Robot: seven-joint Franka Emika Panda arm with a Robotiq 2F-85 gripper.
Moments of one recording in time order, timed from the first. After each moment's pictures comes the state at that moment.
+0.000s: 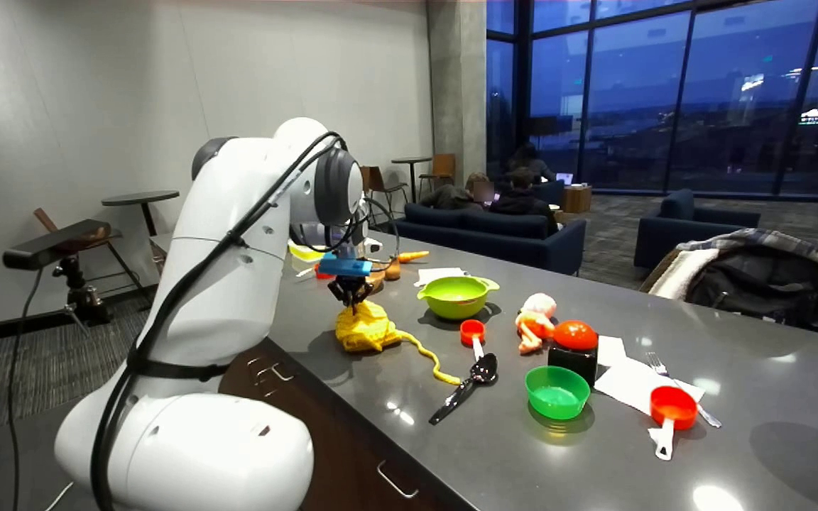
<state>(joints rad) 0.46 0.56 0.28 -1.62 -0.08 2.19 0.08</state>
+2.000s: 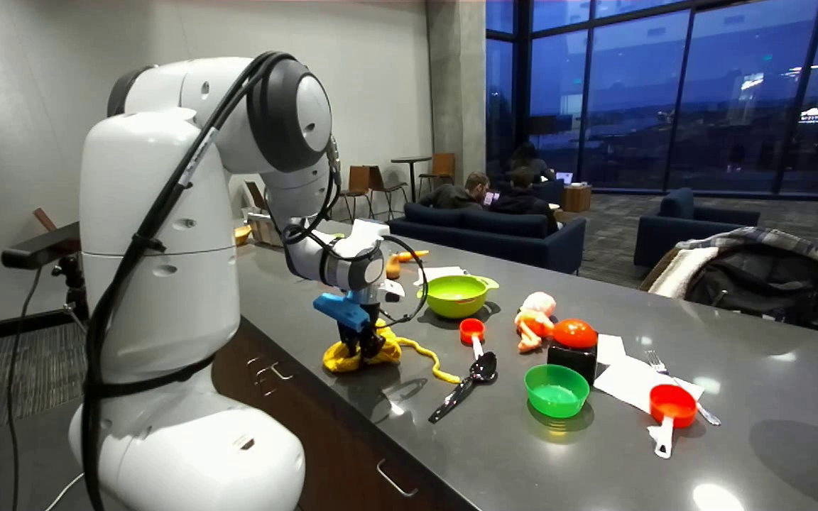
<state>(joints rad) 0.31 0.17 0.26 -2.33 0.22 2.45 0.25</state>
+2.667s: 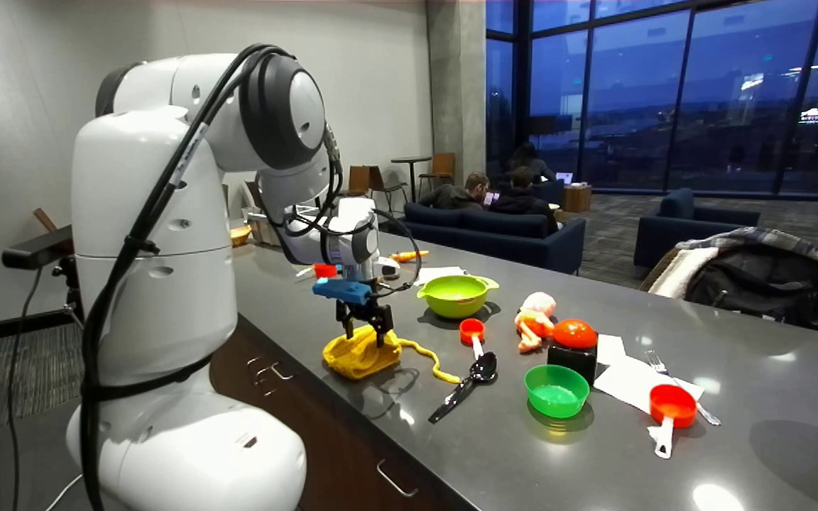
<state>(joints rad) 0.33 0.15 0.26 -2.22 -0.03 2.31 0.35</state>
